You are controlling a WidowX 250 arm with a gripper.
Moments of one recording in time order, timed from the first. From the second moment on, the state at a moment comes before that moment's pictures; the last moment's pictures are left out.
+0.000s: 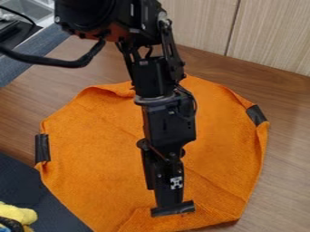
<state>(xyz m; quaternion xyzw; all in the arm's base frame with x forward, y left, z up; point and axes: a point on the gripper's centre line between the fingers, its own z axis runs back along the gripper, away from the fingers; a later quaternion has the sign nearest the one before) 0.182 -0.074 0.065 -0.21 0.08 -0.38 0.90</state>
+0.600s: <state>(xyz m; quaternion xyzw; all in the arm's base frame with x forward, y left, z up) 0.192 -0.068 0.076 -0.19 0.06 -0.36 0.91</state>
